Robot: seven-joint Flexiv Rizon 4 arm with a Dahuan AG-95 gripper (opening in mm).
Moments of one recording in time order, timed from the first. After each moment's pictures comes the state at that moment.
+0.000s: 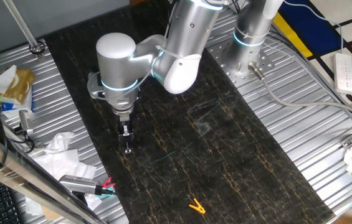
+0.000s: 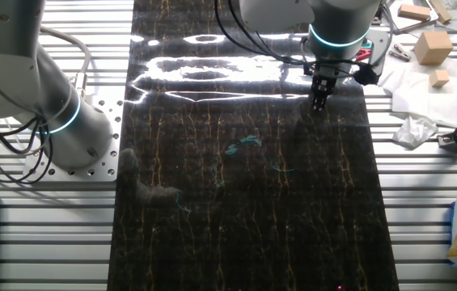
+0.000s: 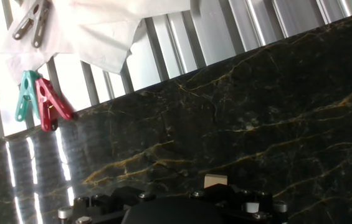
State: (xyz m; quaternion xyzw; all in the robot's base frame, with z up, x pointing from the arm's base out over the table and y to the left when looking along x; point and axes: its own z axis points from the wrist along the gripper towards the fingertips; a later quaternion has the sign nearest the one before) arm 0.594 0.133 0.020 0.13 0.98 0.10 0.07
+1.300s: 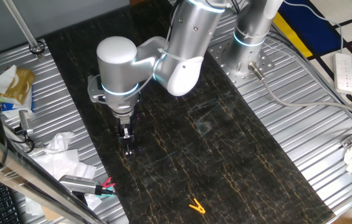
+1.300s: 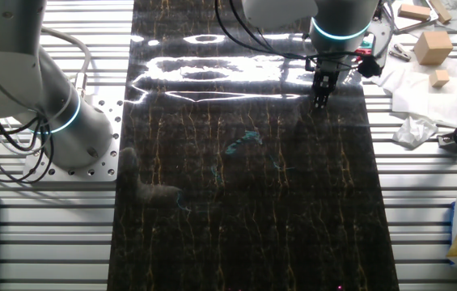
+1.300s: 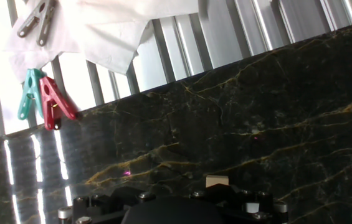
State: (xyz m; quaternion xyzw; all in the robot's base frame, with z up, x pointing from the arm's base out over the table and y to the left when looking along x) arm 0.596 0.135 0.018 0.12 0.99 0.08 0.07
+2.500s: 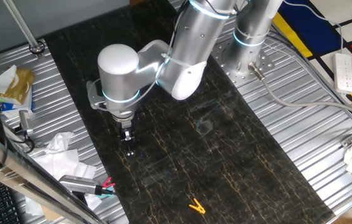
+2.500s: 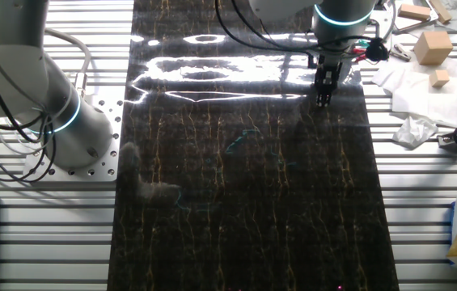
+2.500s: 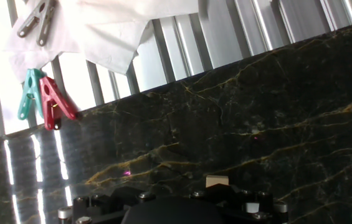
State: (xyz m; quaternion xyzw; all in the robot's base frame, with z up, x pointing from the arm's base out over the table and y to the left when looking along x) arm 0.595 0.130 0.018 0.07 1.00 0.03 0.06
